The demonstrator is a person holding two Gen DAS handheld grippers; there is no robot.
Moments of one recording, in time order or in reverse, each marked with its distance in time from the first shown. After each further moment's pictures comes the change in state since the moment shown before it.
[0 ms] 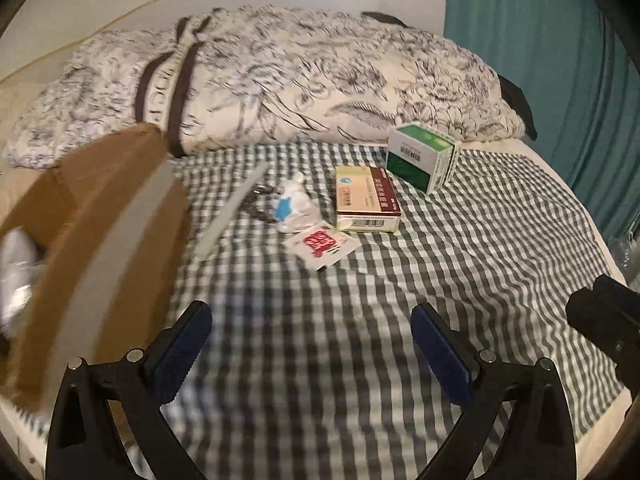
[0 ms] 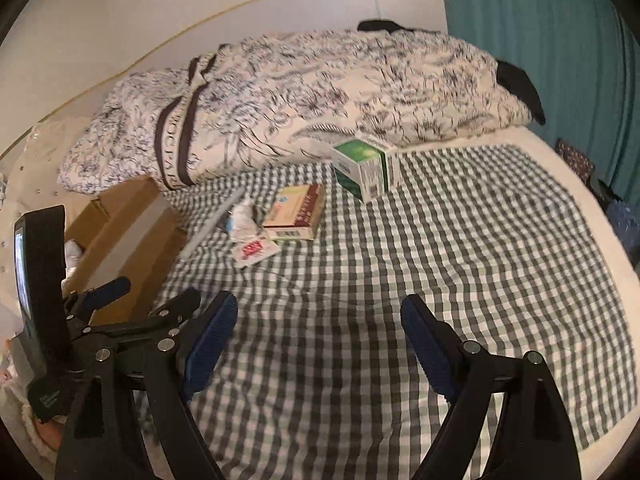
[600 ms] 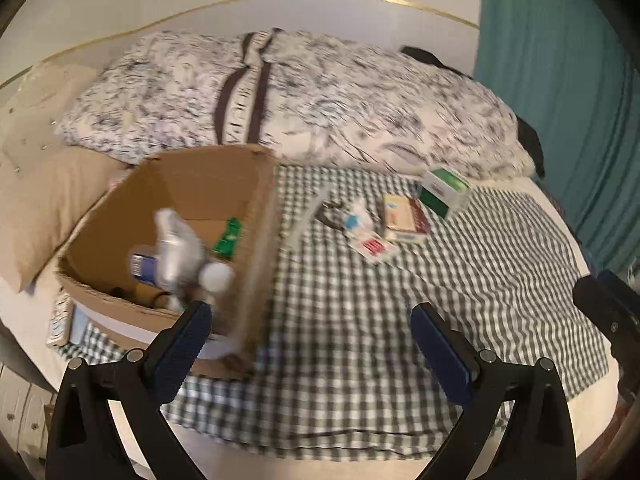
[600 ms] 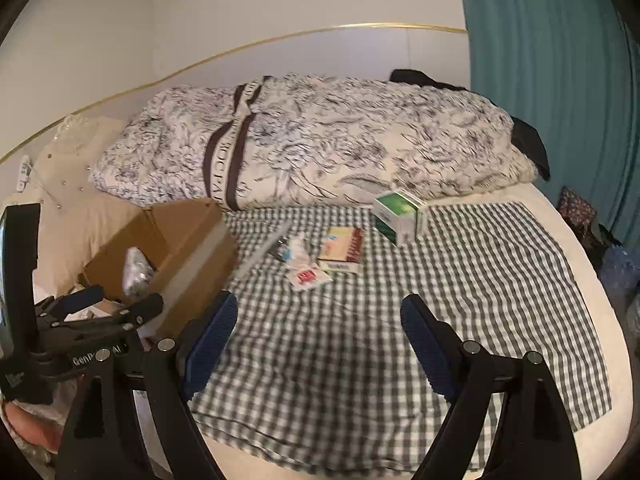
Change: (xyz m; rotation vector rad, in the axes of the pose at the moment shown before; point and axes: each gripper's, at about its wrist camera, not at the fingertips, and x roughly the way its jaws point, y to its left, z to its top) left arm -0.139 0.058 -0.017 -0.090 -0.035 0.069; right arm -0.097 0.075 -0.002 -0.096 -0.130 0.016
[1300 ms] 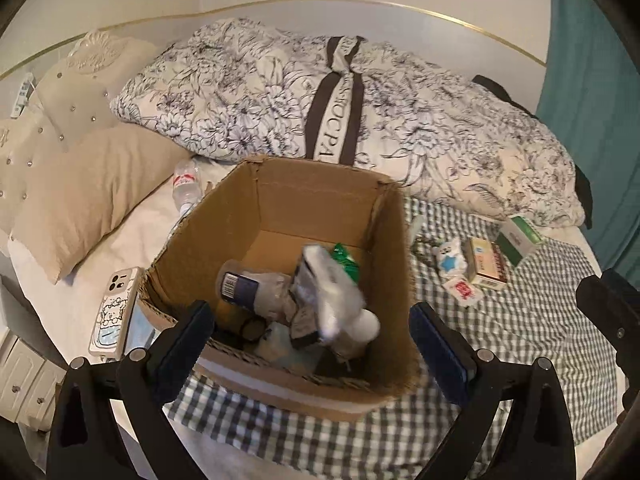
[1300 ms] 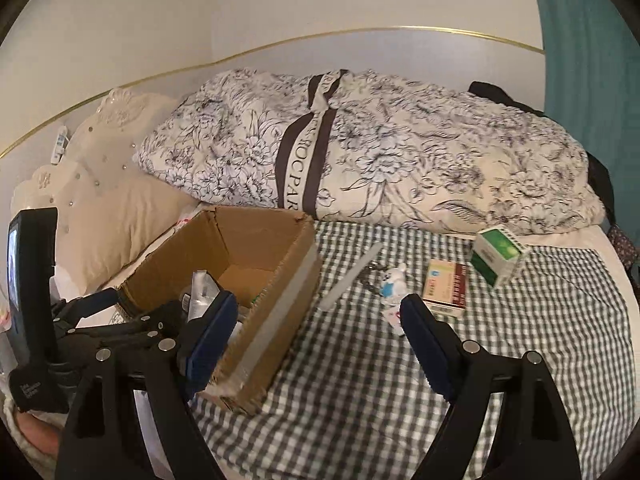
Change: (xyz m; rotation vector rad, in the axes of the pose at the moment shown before) left arm -0.009 0.129 0.032 -0.164 -0.031 0.121; right arm 0.052 0.125 0.045 -0.131 0.001 0.151
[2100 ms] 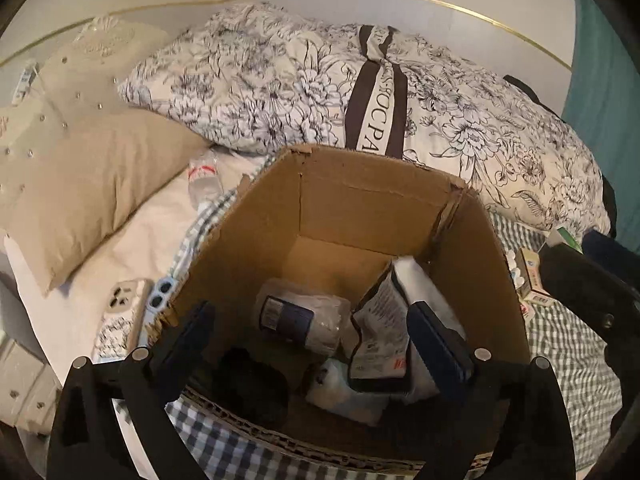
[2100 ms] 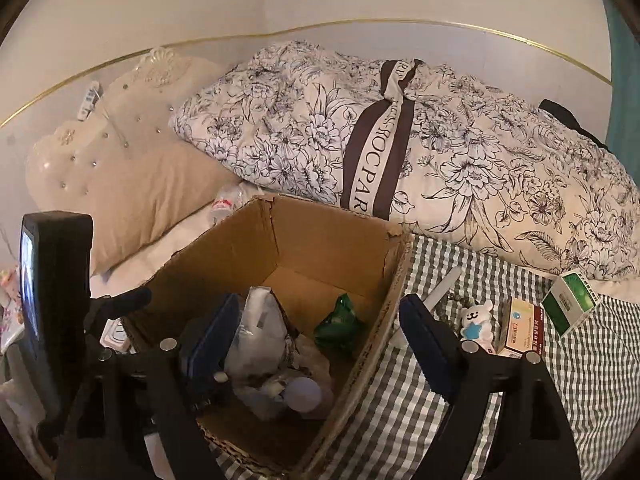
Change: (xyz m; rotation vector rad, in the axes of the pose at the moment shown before) left arm 0.082 0.068 0.011 -0.051 0.038 0.033; right arm 0.101 0.091 0.023 -0.146 0.059 0.107
